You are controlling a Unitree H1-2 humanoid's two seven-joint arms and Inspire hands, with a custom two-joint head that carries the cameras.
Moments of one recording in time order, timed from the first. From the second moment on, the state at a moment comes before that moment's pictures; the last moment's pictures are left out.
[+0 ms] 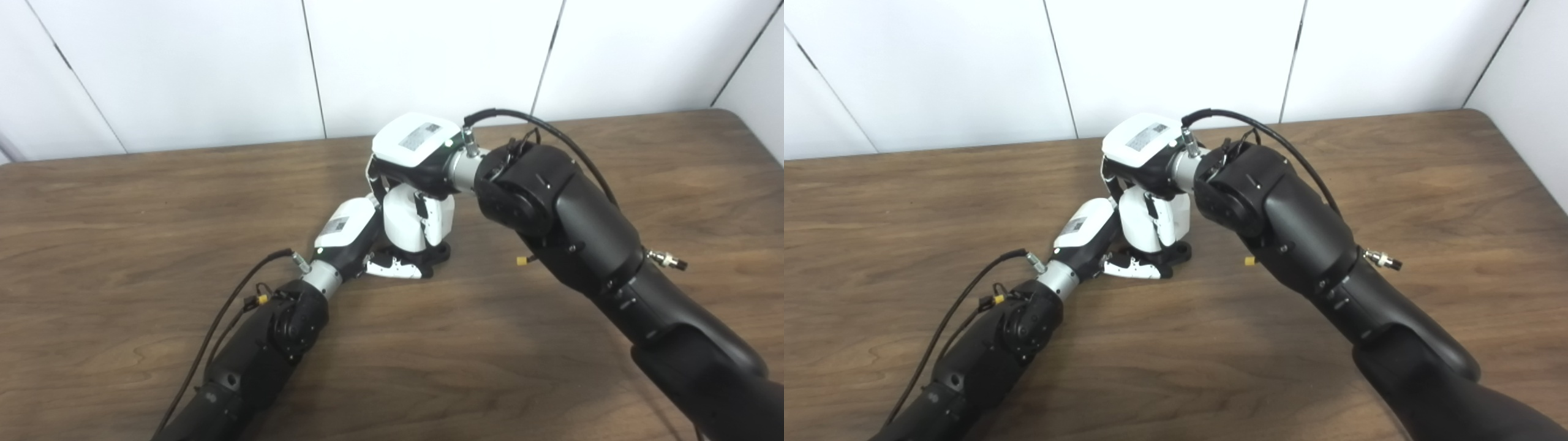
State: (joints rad) left arm -0.47 0.16 -0.58 0.45 0.58 -0.14 0.07; right arm -0.73 -0.30 0.51 -0.20 -1.04 0.09 0.89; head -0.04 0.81
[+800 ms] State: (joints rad) left arm -0.47 0.16 -0.57 0.45 0.58 -0.13 0.07; right arm -0.66 -0.27 0.48 -0.16 -1.07 0.13 0.71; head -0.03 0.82
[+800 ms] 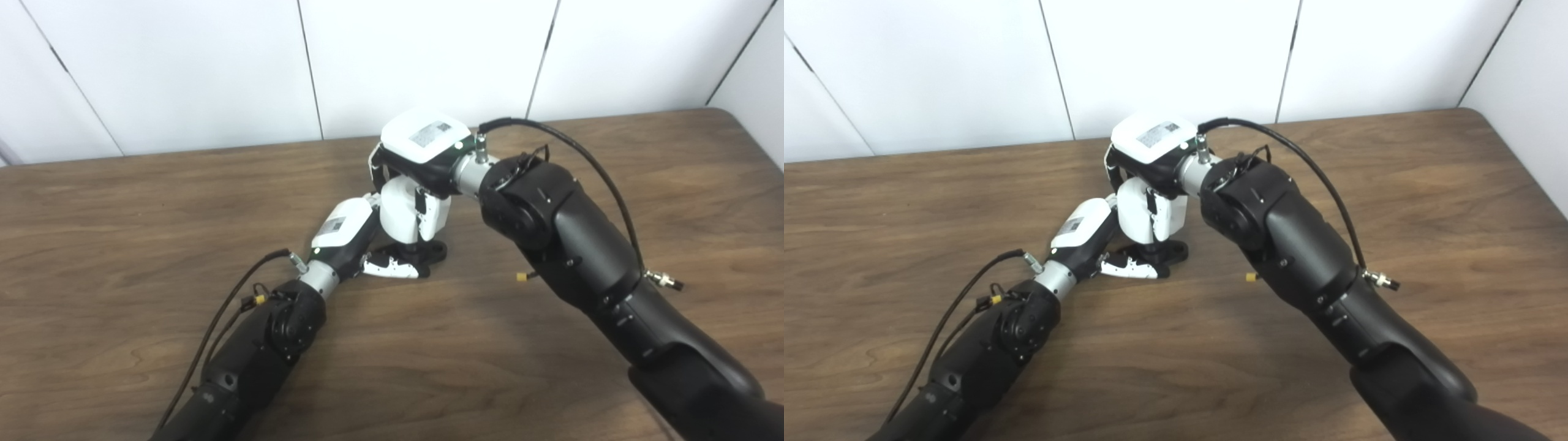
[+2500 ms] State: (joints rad) left arm -0.47 0.16 -0.58 0.45 0.58 -0.13 0.08; right arm -0.77 -0.30 0.48 -0.17 -0.97 0.17 0.95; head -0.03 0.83
